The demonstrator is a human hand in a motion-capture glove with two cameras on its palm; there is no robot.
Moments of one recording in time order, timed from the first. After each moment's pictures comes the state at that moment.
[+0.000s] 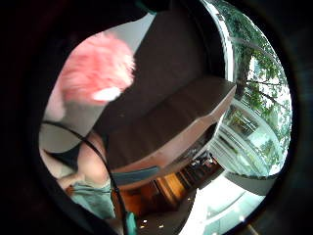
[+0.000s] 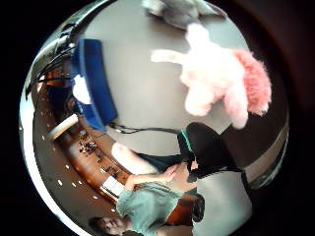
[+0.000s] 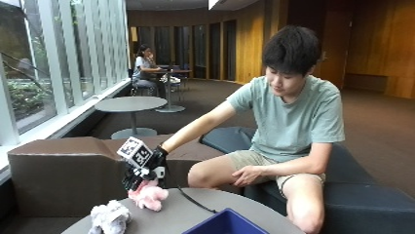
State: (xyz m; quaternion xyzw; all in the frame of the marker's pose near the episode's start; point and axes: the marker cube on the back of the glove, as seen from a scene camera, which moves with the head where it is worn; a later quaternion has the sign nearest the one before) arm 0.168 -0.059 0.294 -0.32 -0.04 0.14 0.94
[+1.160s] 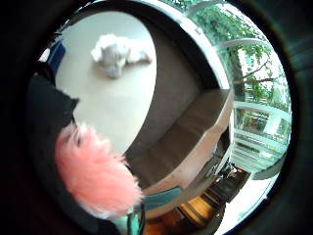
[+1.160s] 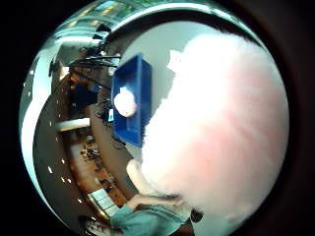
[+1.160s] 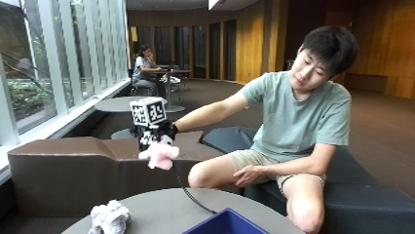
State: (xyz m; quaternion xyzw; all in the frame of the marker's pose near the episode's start) arm 0.100 -0.106 0.175 -0.10 -0.08 0.19 0.97
